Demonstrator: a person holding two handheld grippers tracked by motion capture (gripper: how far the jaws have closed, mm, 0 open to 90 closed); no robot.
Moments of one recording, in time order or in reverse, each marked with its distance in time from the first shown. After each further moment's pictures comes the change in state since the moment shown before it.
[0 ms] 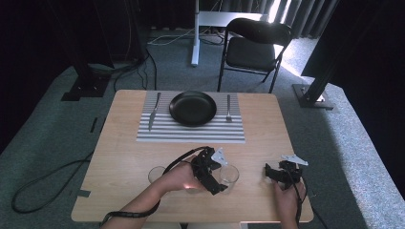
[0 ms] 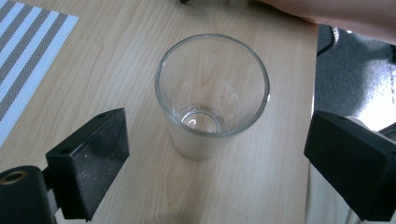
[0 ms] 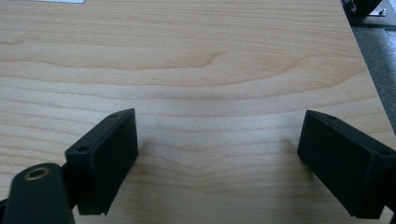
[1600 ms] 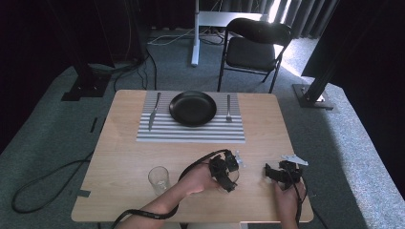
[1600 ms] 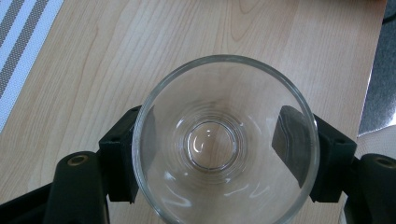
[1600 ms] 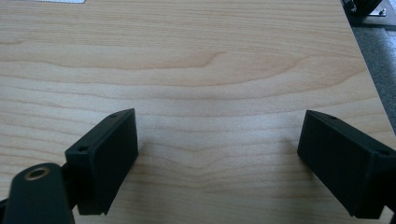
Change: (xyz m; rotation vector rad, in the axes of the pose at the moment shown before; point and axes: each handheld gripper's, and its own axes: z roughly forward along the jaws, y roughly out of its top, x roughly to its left) left arm -0.007 0.032 0.045 0.186 0.094 -0.006; right arm 0.000 0.000 0.000 0.000 0.001 0.000
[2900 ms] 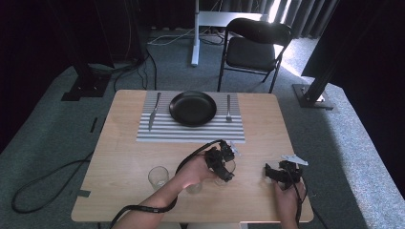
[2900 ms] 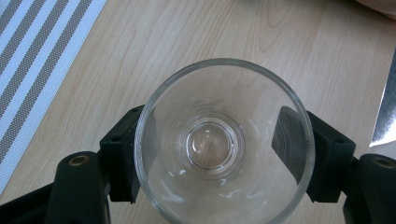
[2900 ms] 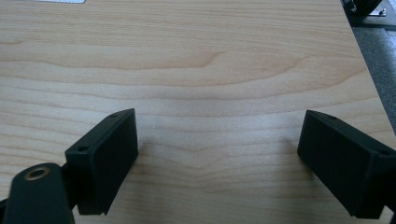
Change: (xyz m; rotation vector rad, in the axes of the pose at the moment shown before) left arm 0.027 0.000 -0.015 -0.024 0.012 -0.067; right arm 0.000 0.000 0.000 0.000 0.000 -0.002
